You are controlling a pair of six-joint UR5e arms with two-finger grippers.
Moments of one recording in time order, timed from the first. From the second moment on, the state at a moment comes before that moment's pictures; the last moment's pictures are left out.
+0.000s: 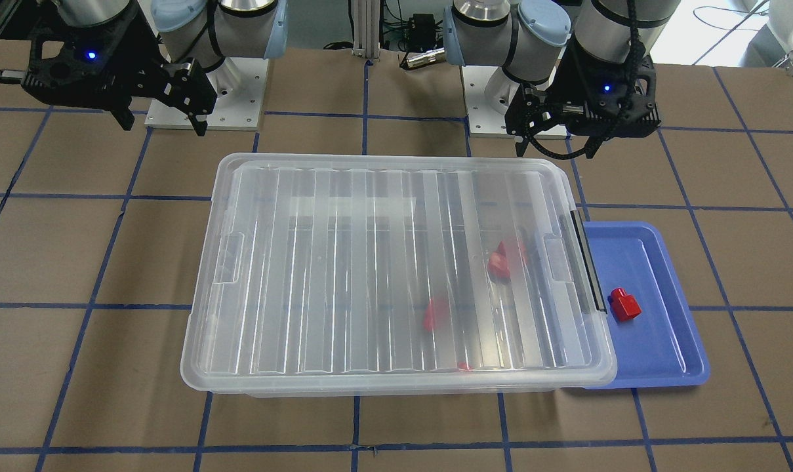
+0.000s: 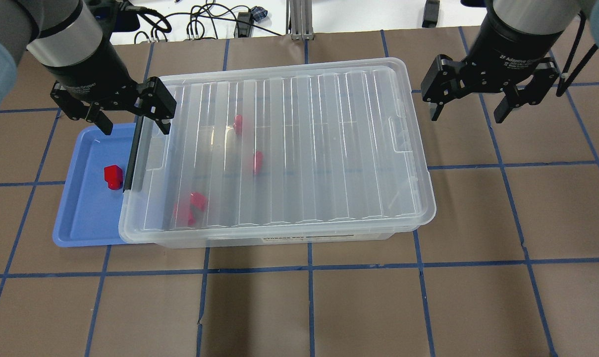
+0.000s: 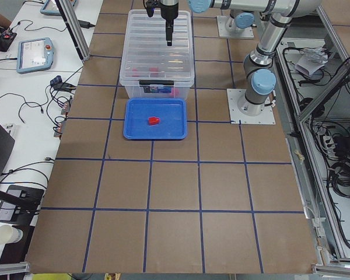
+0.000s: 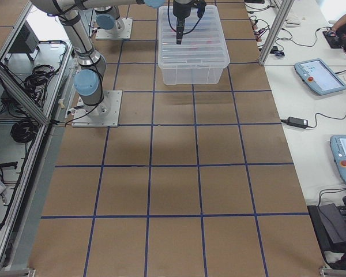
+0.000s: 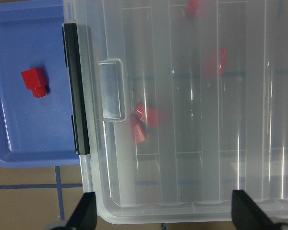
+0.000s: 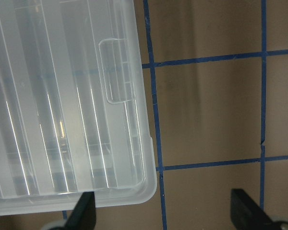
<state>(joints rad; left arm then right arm) -1.56 -1.53 -1.55 -1.64 1.60 0.03 1.56 -1.62 1.52 -1.43 -1.55 0.08</state>
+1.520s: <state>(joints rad) -1.56 -1.54 -1.55 -1.64 1.60 0.03 1.55 -1.51 1.53 -1.50 -1.55 0.08</state>
